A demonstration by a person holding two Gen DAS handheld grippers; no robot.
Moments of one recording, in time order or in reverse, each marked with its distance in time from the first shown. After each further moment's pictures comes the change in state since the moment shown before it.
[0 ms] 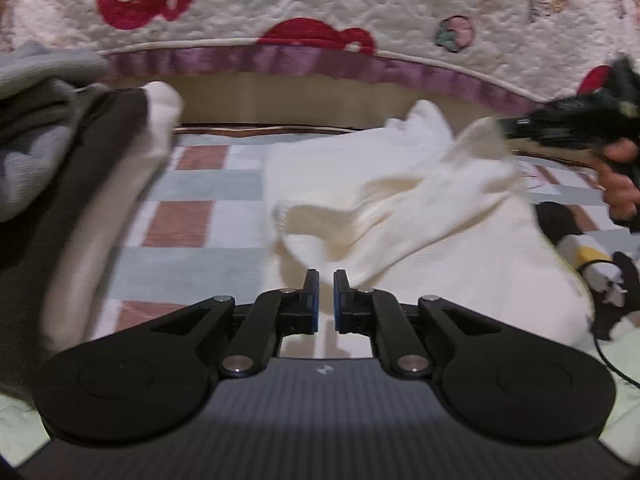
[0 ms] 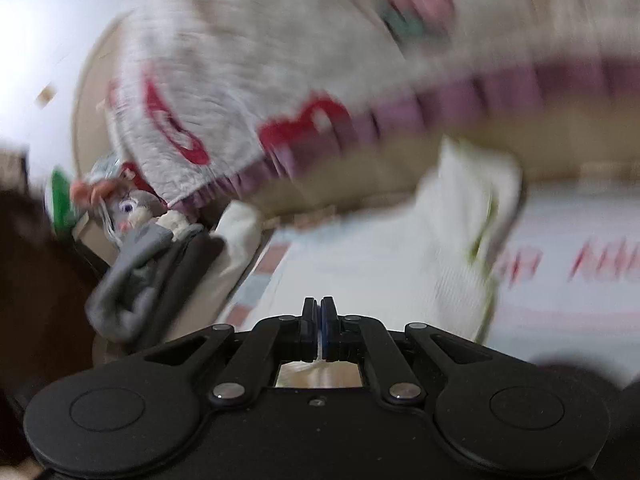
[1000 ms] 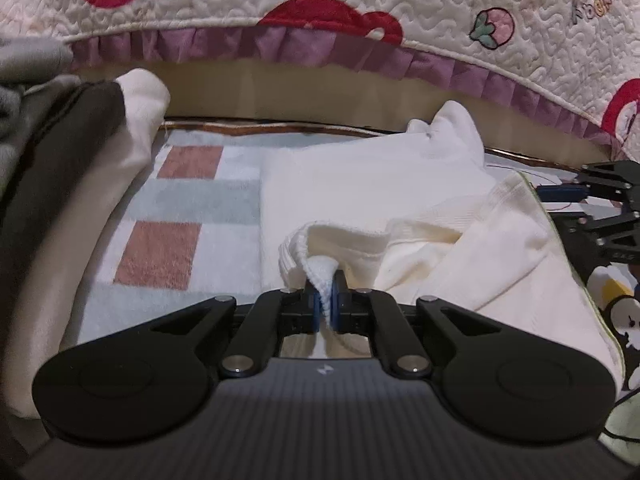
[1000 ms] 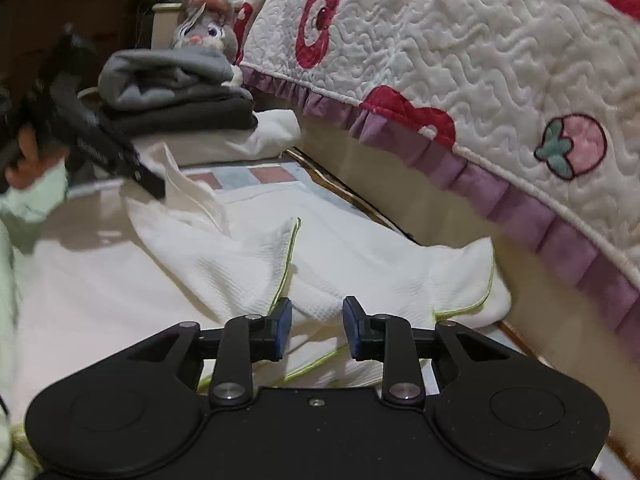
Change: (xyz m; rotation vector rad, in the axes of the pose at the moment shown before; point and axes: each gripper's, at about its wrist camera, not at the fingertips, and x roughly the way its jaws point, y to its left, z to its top) left arm 0.064 0.004 0.051 -0.018 0.054 -0.015; right arm 0.016 0.024 -0.048 -0.812 0.098 -0.089
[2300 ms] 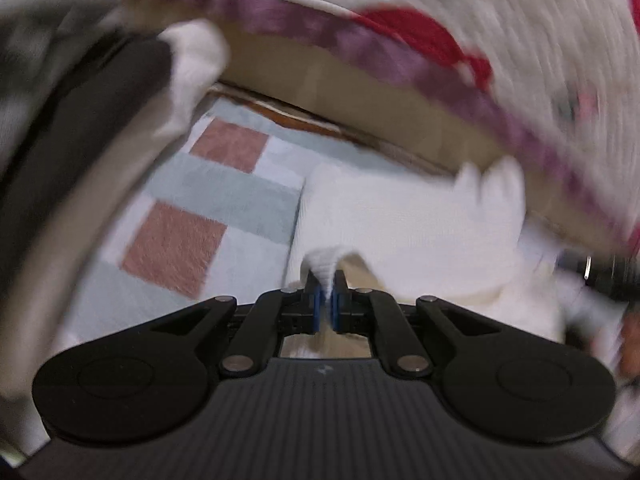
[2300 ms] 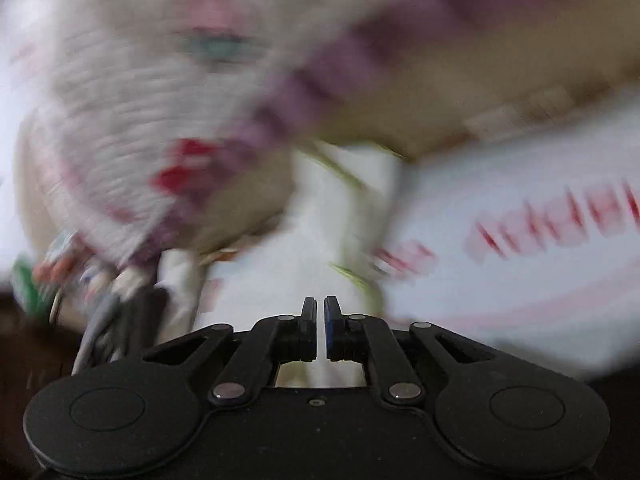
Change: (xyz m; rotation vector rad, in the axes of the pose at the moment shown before) left arm 0.027 0.065 0.032 -0.532 0.059 -0.047; right arm 0.007 -0.119 -0.036 1.125 -0.040 0.211
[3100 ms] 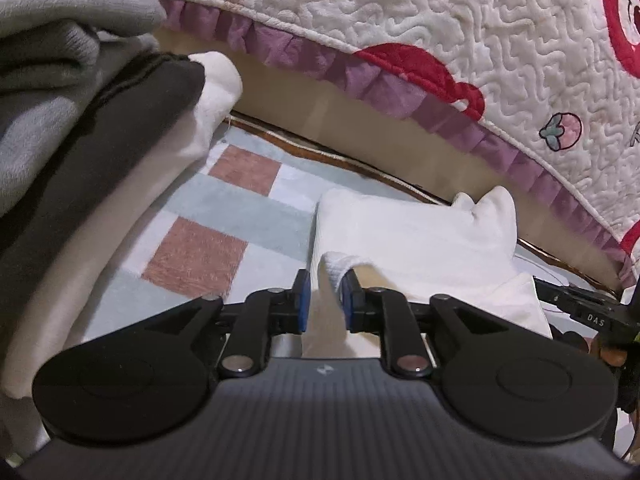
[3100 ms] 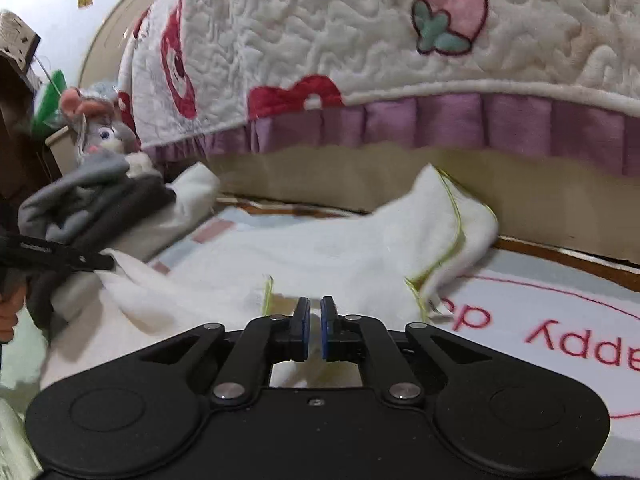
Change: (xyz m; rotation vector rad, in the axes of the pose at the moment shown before) left arm -0.021 0.003 -0.022 0.196 -0.116 0.006; right arm 0.038 0.035 -0.040 -0.547 -0.064 -0.159
